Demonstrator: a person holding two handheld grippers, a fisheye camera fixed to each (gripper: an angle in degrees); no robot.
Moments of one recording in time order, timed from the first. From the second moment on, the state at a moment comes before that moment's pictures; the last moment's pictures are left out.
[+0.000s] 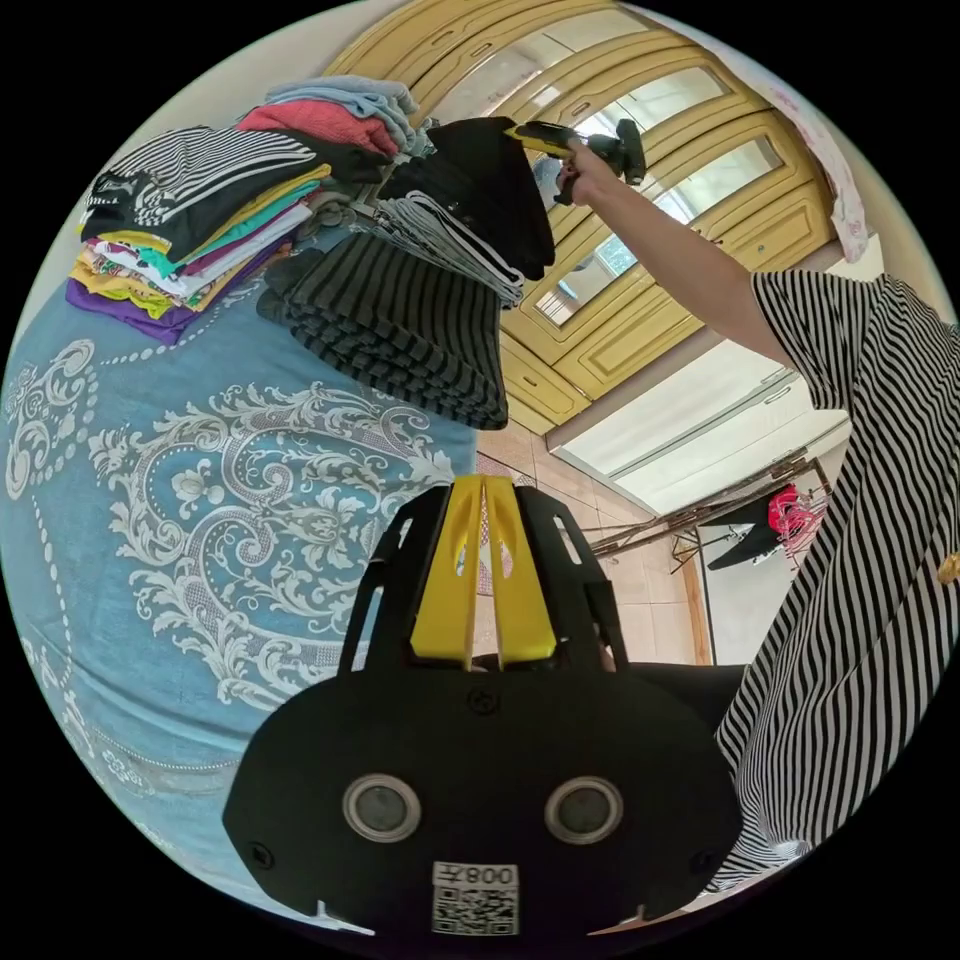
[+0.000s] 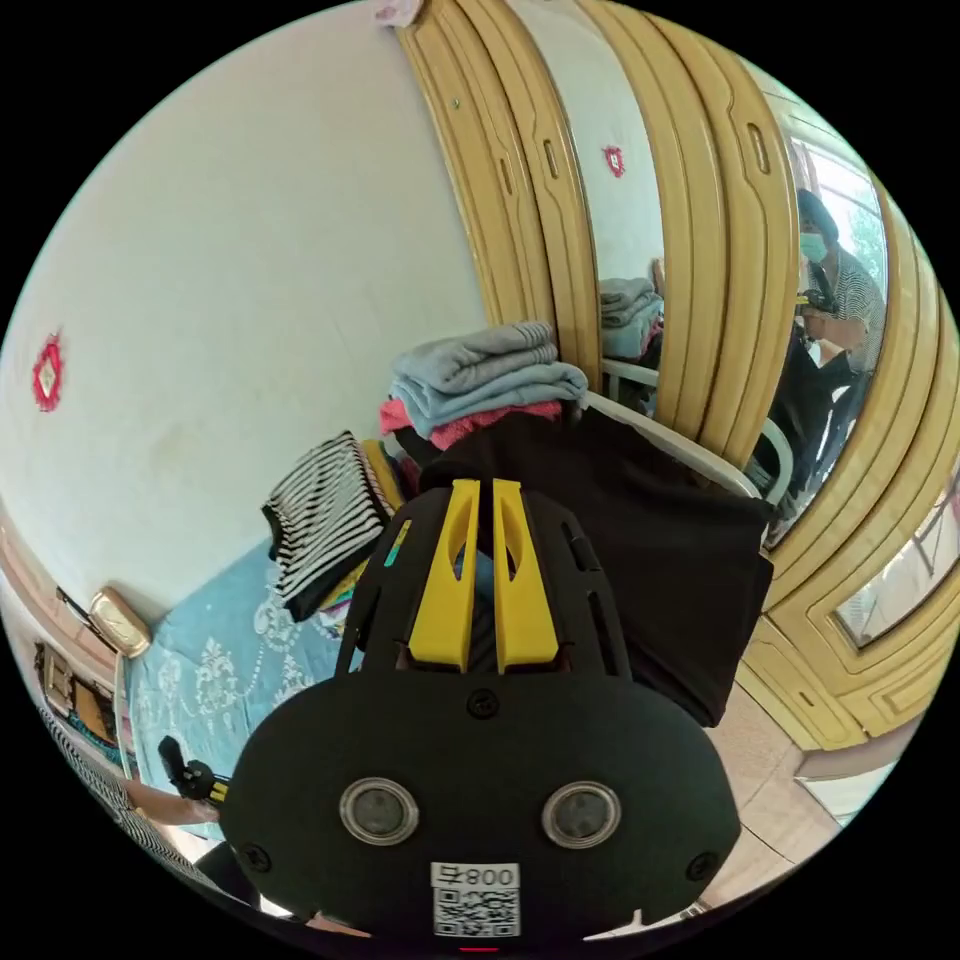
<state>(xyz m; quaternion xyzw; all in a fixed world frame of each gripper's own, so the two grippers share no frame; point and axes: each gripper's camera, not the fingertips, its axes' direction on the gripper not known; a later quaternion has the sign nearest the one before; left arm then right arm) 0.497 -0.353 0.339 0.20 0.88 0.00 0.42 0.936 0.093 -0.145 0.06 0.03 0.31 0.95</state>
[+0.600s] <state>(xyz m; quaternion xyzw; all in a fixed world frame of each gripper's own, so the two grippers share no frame) 0.192 -0.241 0.281 0.32 0.79 -0.21 0.48 0.647 0.096 -0.328 0.28 -0.33 0.17 0.89</state>
